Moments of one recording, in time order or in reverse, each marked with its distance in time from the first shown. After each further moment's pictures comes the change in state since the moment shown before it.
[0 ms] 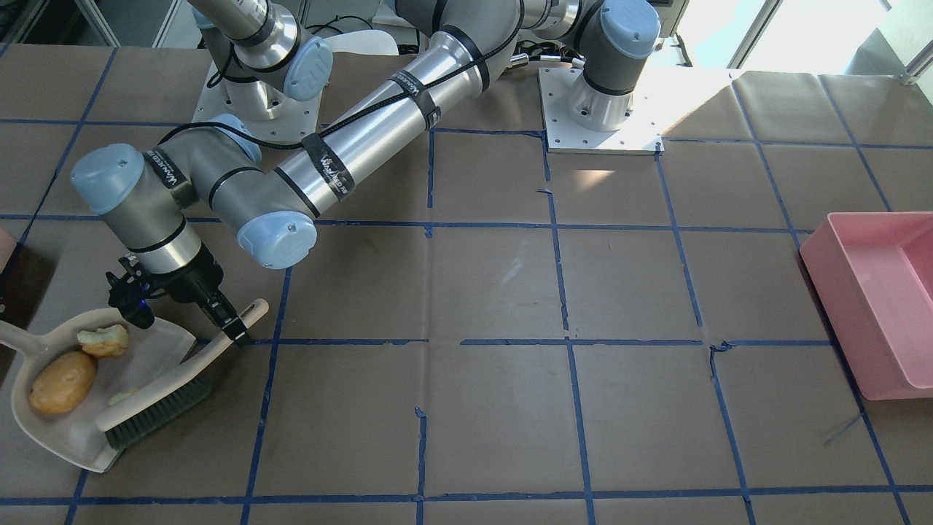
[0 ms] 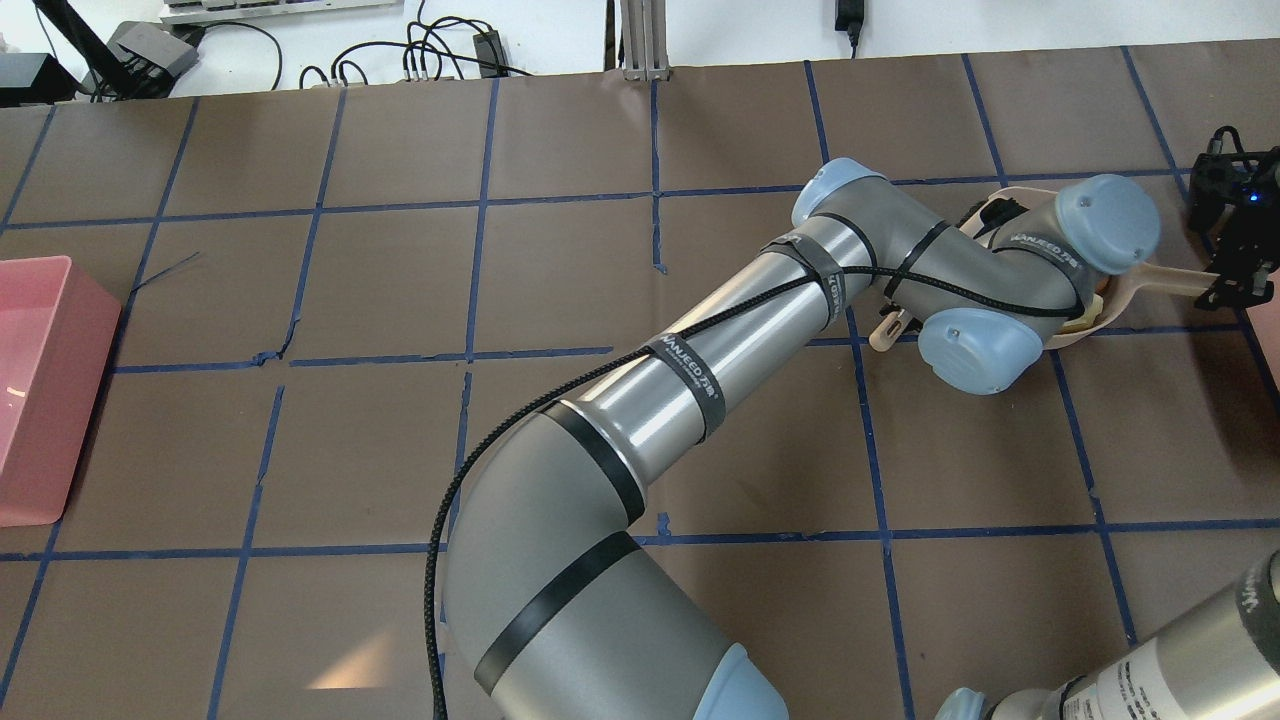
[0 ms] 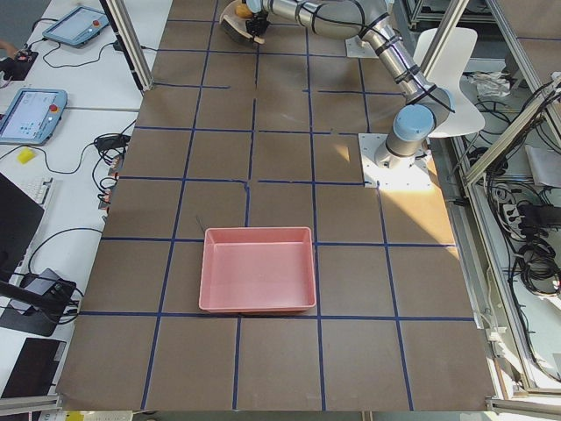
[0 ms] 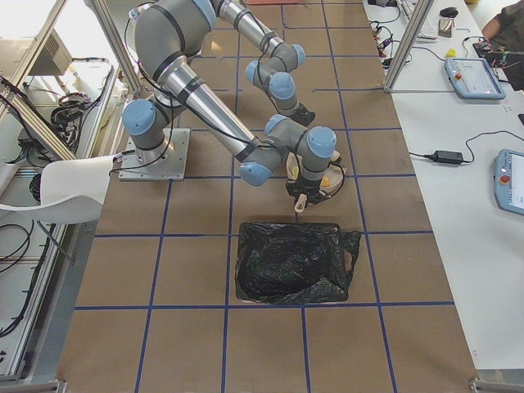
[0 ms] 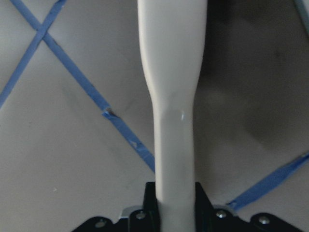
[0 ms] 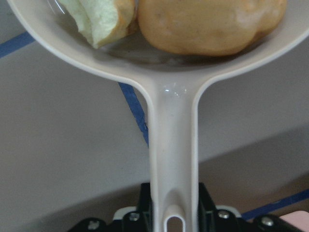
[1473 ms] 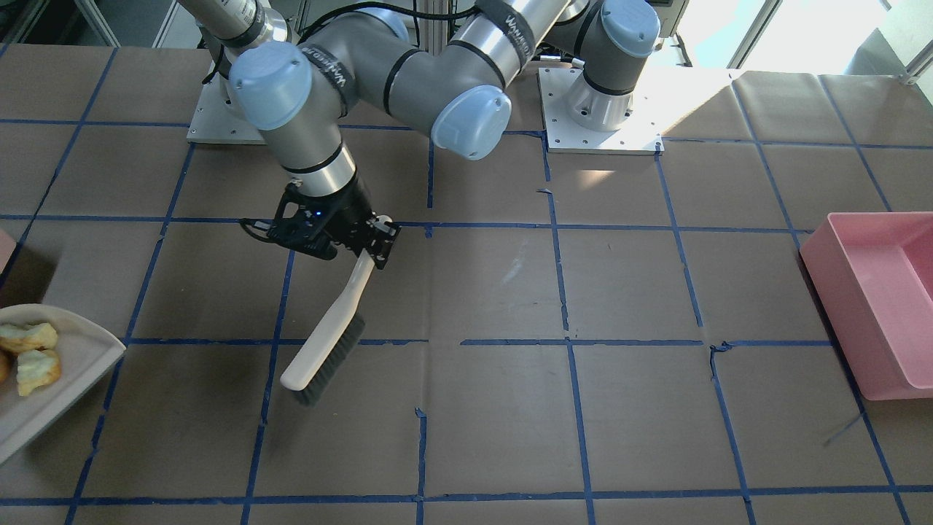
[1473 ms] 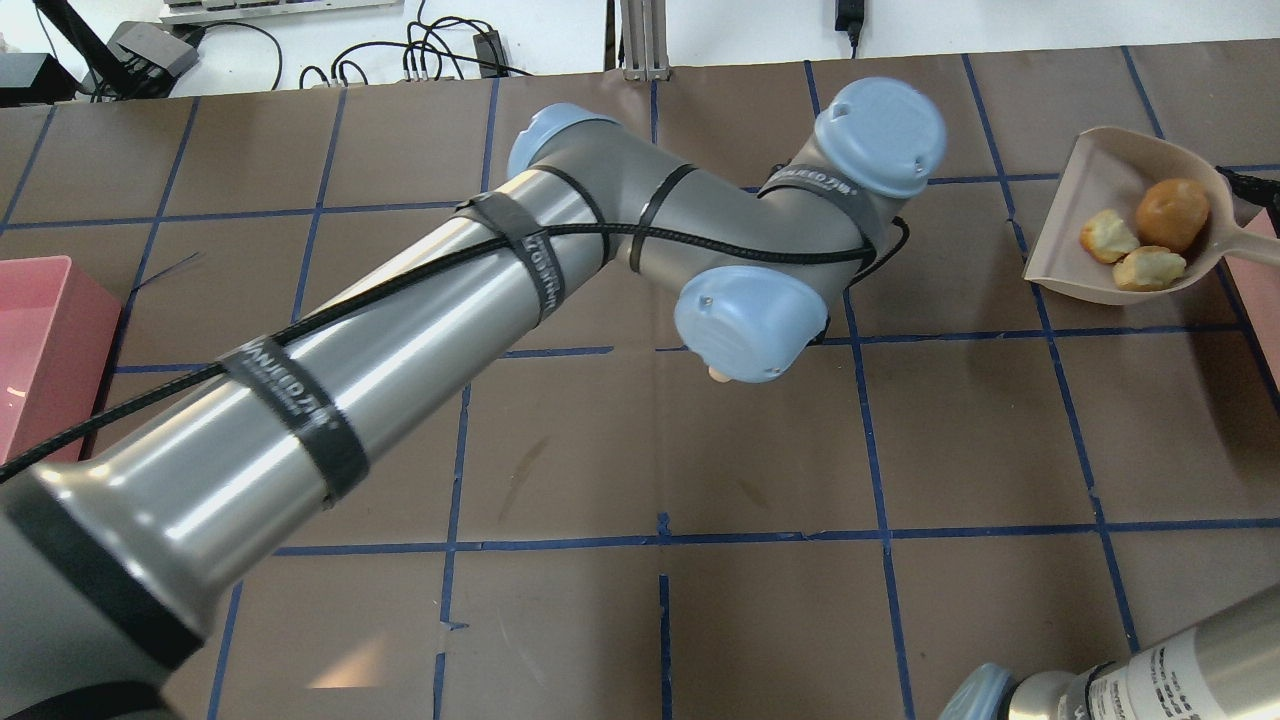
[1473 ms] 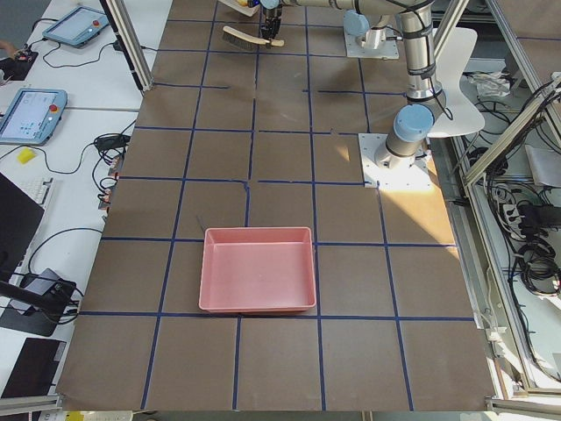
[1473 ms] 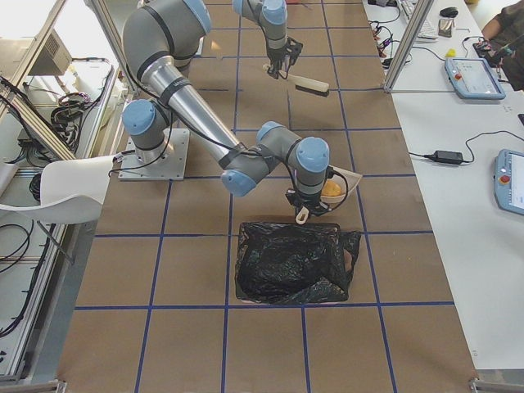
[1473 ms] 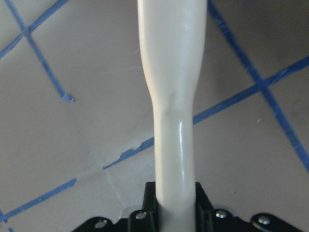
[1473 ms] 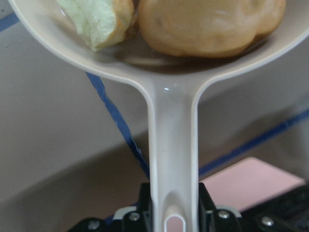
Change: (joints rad) left arm 0.211 0.648 -0.814 0.058 -0.139 -0.217; right arm -0.172 -0.061 -0.067 0.054 0.136 -0.004
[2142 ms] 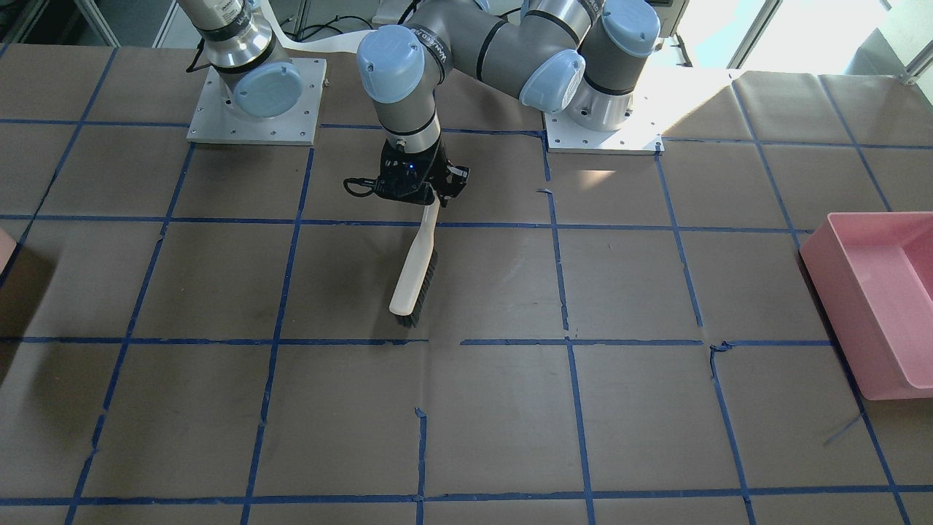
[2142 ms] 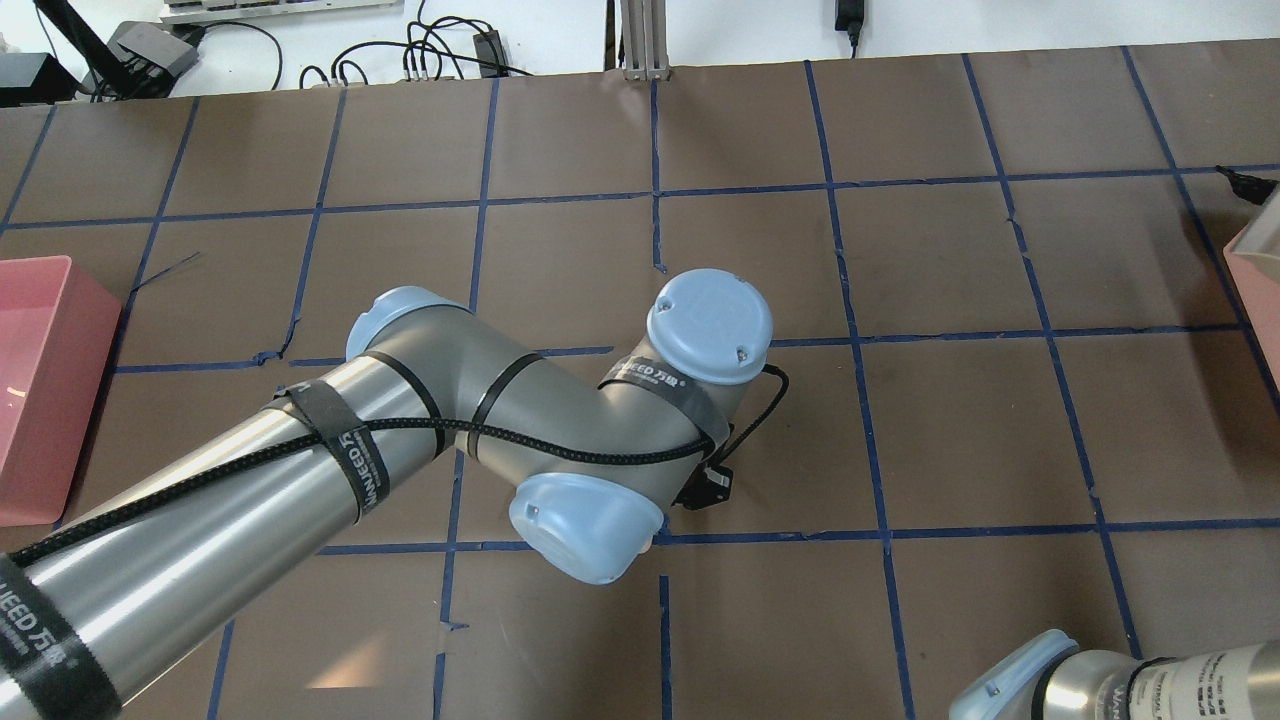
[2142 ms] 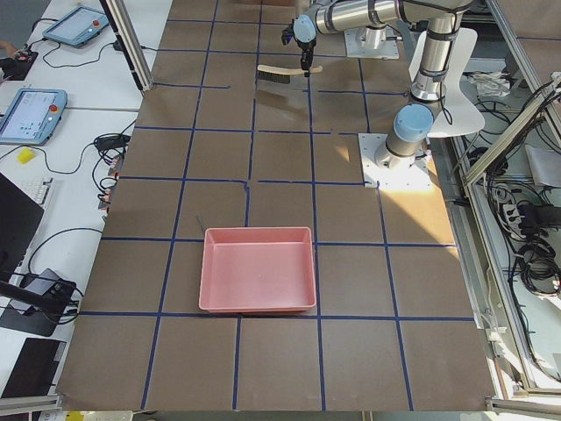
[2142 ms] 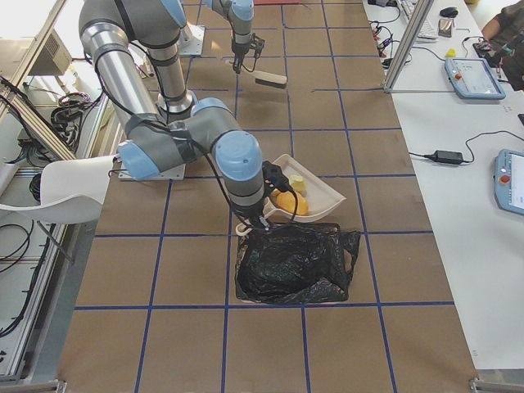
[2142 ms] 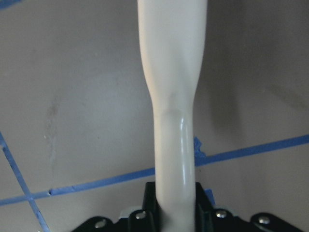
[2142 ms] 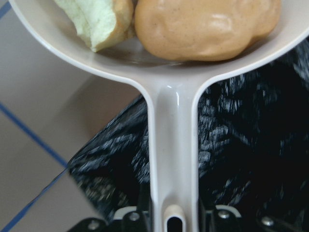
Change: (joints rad) left arm 0.028 0.228 -0.445 0.121 -0.138 -0.170; right arm -0.344 -0.229 -0.153 0.454 0.021 -0.017
